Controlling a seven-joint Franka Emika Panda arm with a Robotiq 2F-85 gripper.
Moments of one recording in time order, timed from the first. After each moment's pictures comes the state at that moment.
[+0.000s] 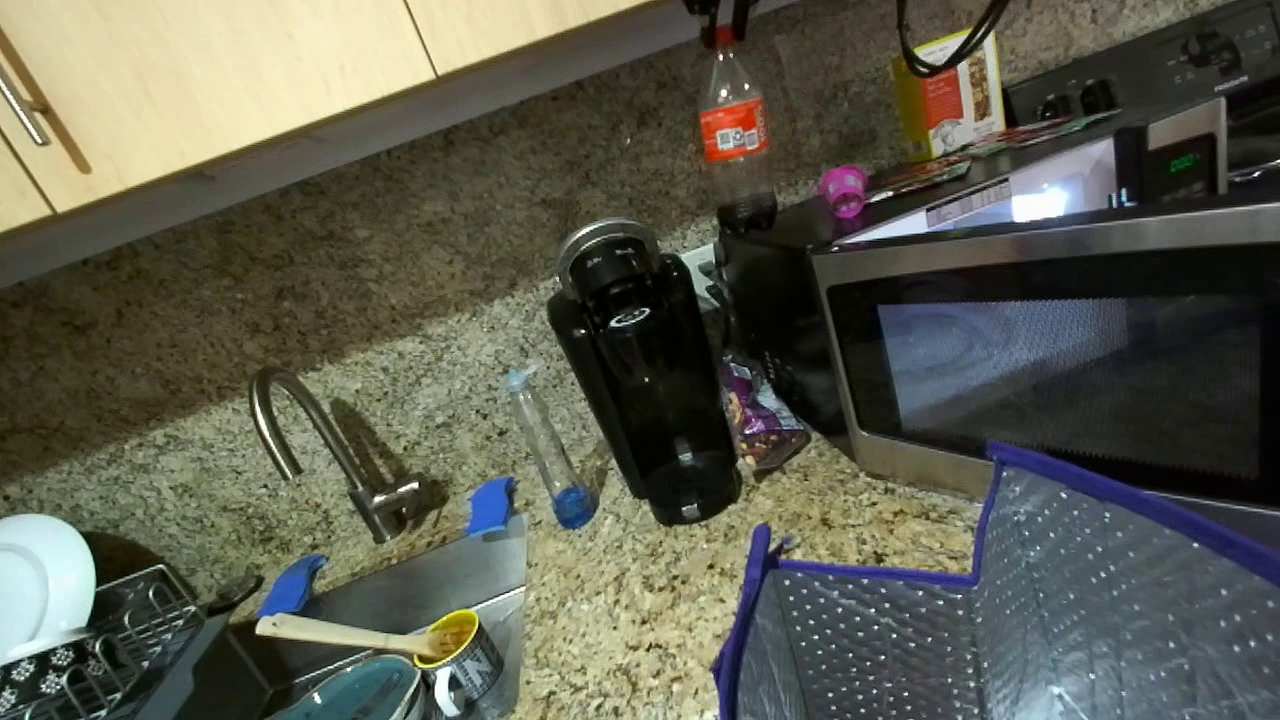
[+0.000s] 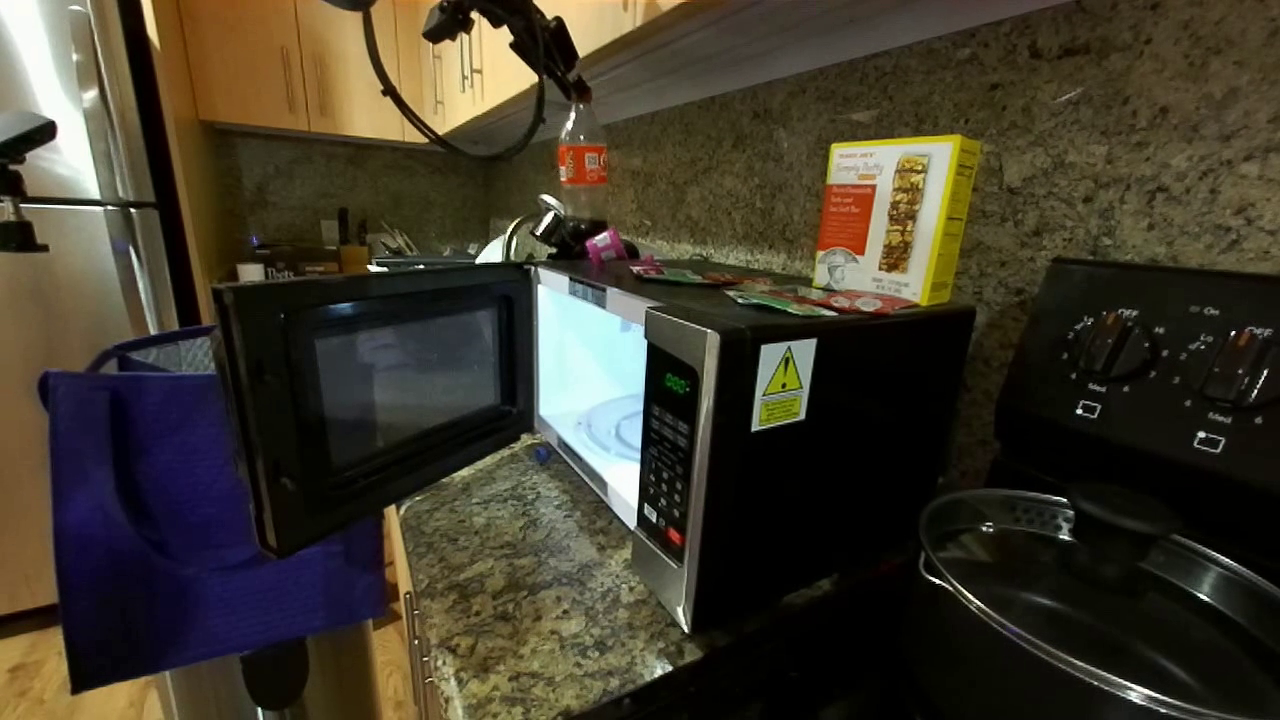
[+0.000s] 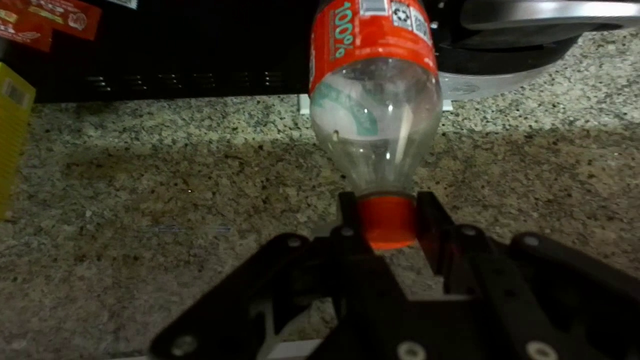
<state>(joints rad) 0.32 0.55 -0.07 -0.88 -0.36 2.20 0.66</state>
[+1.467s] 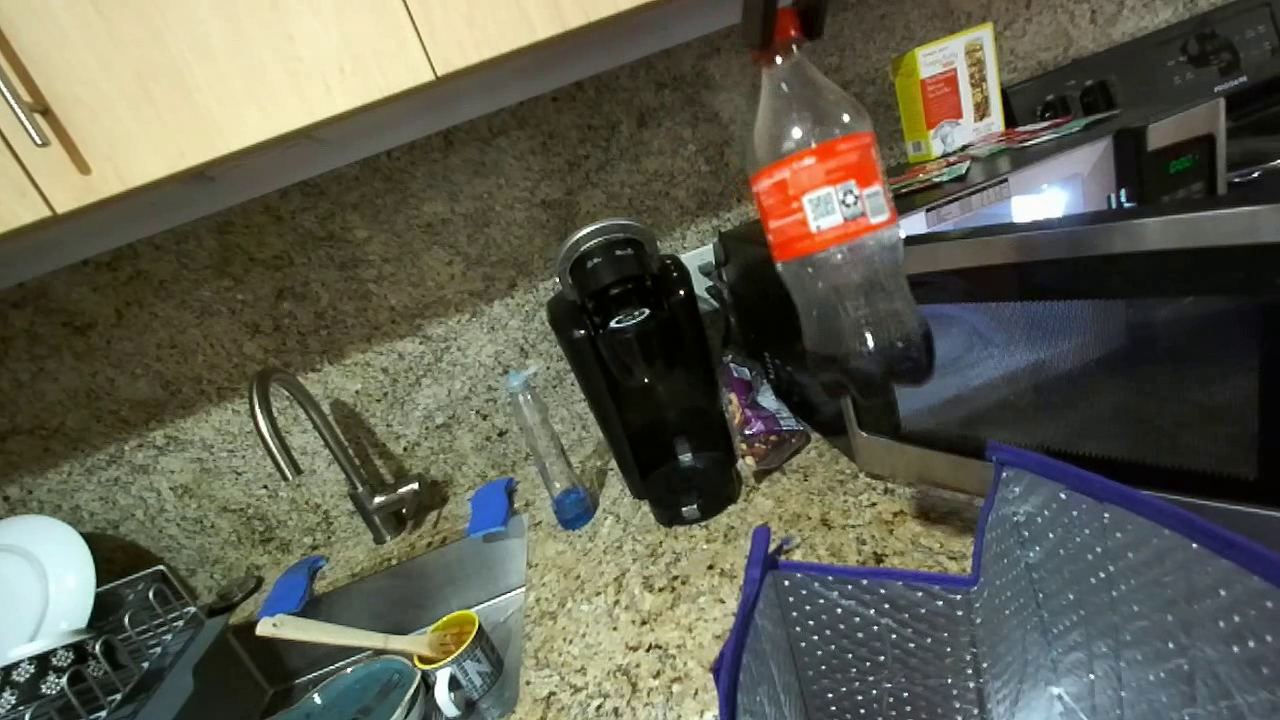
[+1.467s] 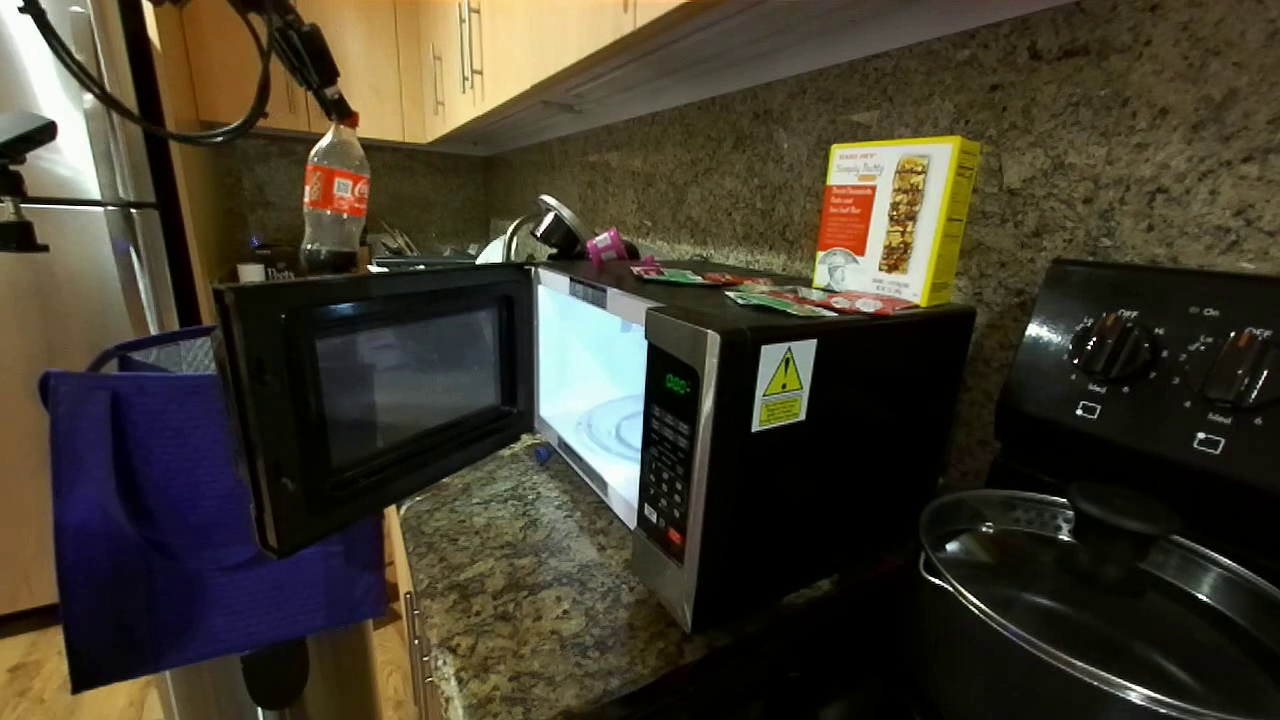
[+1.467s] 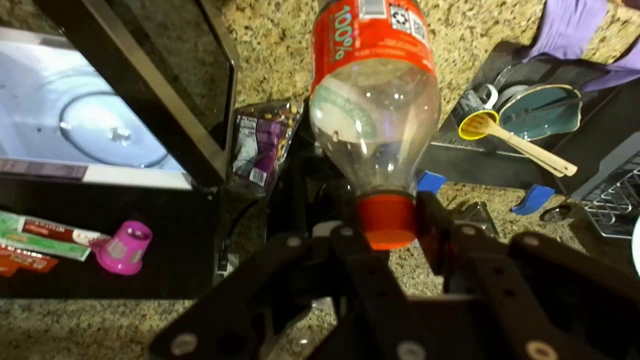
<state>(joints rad) 0.53 -0.04 0.08 -1.68 -0.30 2.12 0.79</state>
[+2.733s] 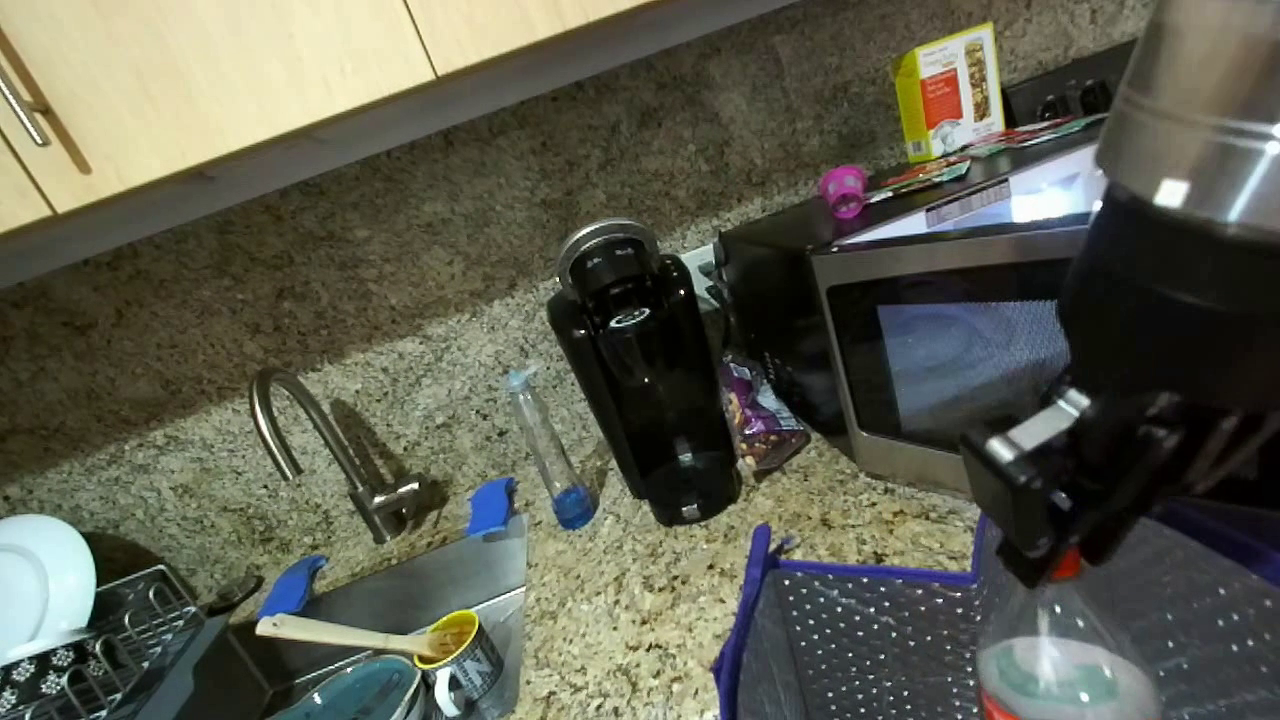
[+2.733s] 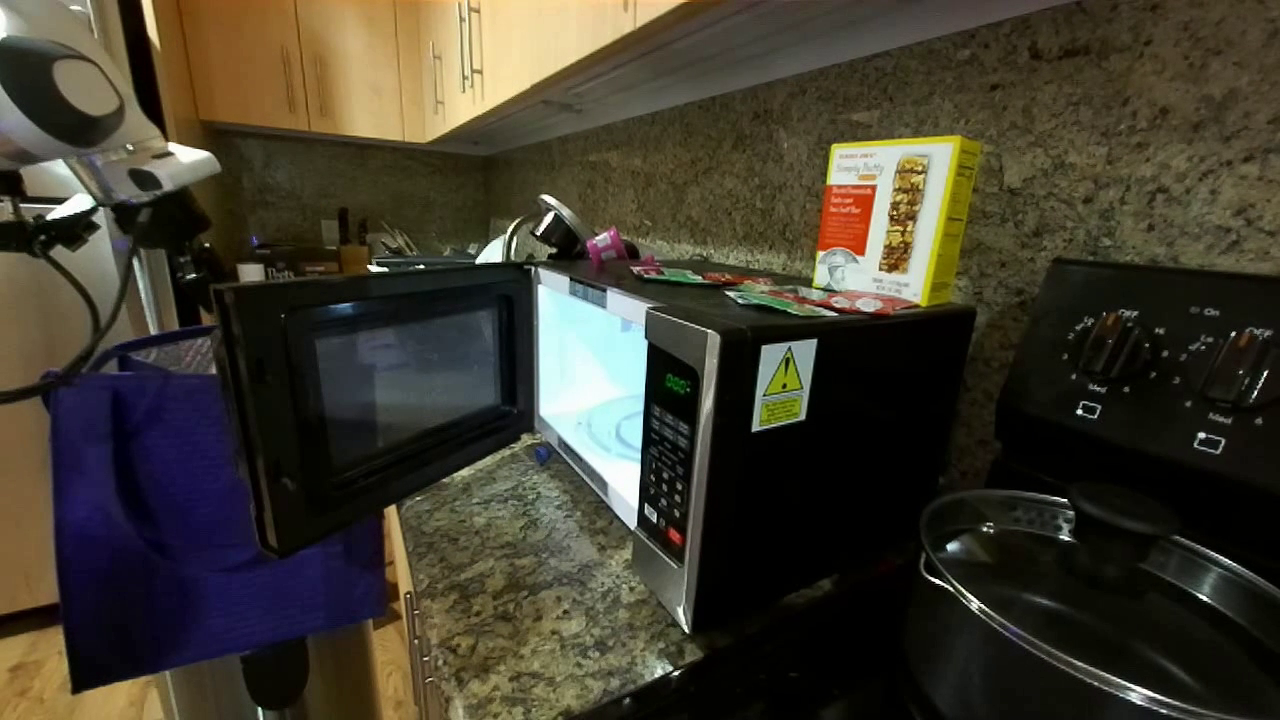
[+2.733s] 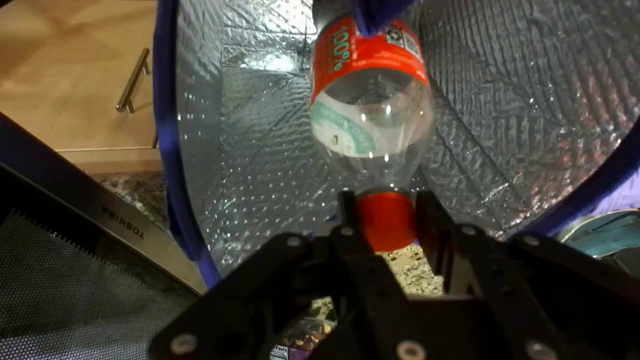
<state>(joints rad) 0.36 -0.08 0.37 -2.33 -0.38 2.60 1.29</state>
